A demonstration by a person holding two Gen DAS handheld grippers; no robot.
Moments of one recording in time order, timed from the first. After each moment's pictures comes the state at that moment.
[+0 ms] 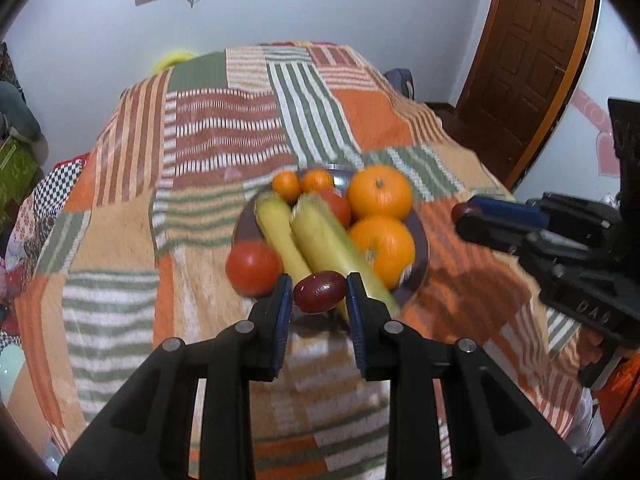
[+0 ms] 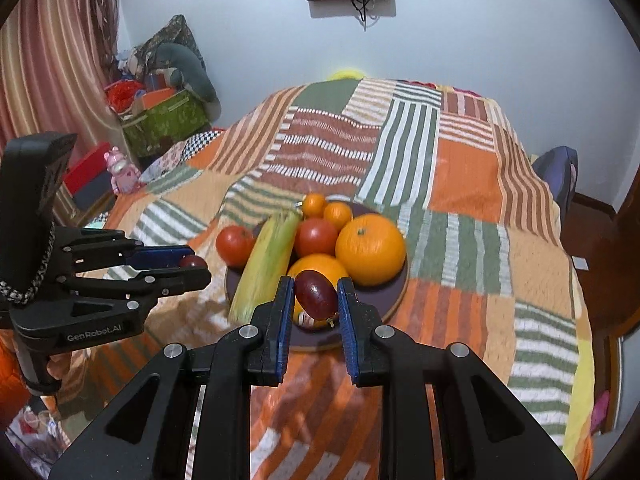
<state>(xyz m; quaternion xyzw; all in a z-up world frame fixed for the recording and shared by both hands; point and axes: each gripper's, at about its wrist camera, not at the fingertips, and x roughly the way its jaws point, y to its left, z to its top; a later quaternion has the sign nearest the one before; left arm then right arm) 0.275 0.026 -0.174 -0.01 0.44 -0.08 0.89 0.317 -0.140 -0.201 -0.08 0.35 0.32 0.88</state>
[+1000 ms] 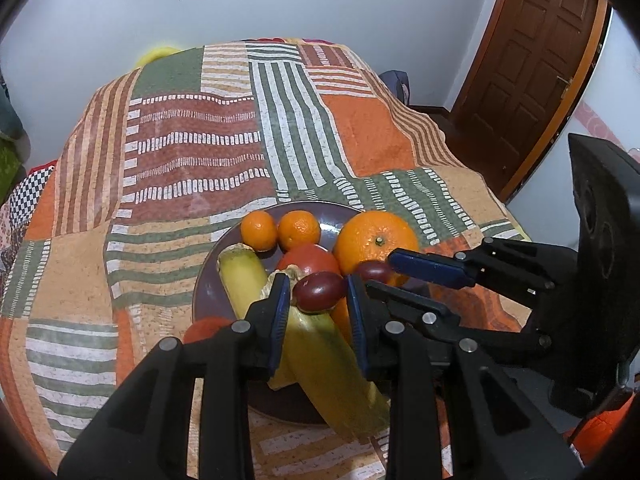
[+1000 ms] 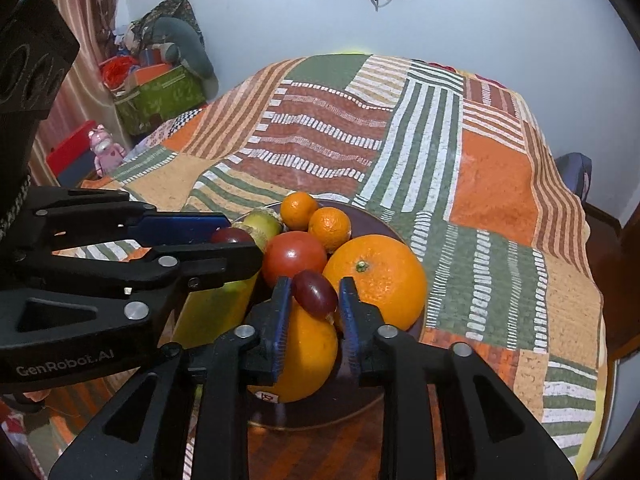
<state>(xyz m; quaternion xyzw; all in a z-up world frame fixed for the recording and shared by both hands) 0.341 0.009 -0.194 -0.03 0.45 -0.10 0.89 0.370 -0.110 -0.237 -0.12 0.38 0.32 0.86</state>
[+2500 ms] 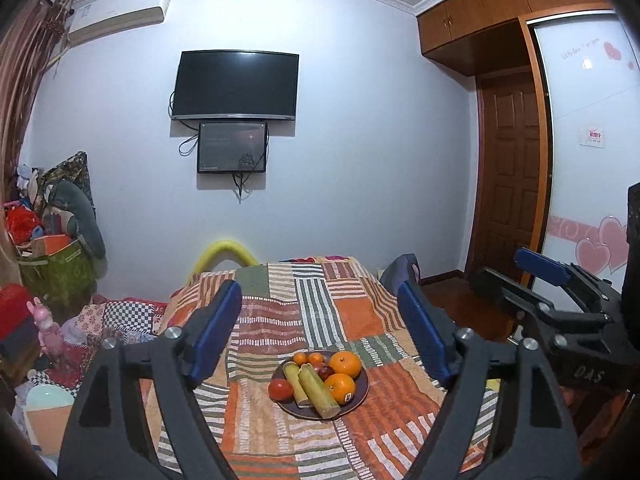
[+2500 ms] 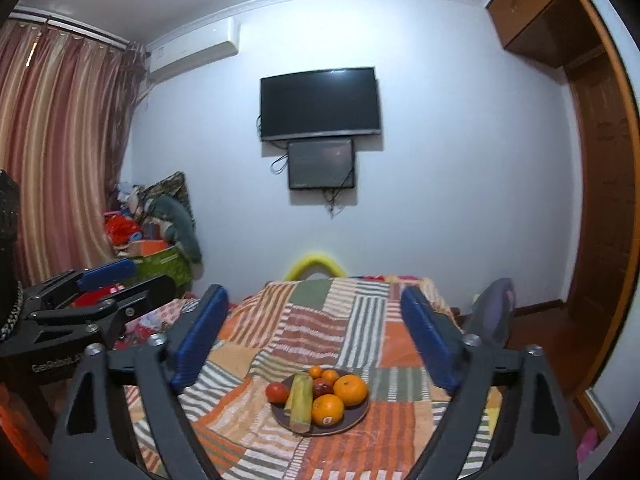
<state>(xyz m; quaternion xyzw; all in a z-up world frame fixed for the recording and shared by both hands) 0.064 0.000 0.024 -0.01 0.10 -0.01 0.99 0.141 -0.183 -0.040 -0.01 0.05 0.24 0.97</state>
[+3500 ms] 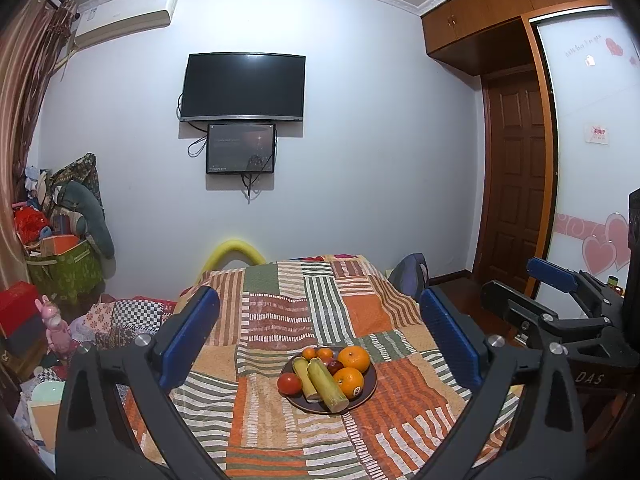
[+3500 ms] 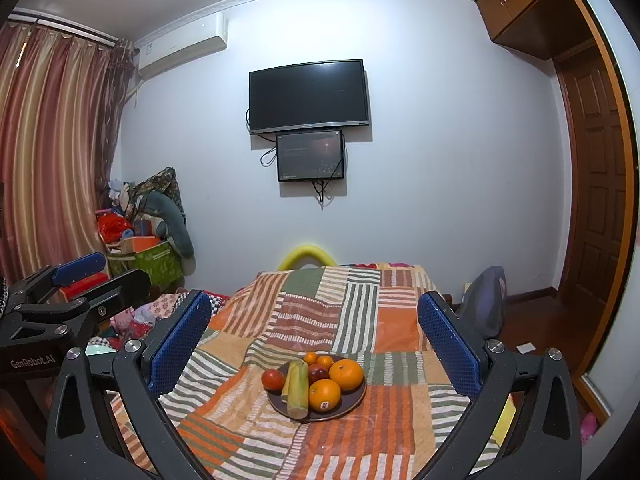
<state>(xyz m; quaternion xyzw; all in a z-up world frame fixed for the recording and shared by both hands) 0.047 0.002 0.011 -0.01 0.10 0.00 1.00 0.125 -0.190 -0.049 -0.01 0.07 0.23 0.97</state>
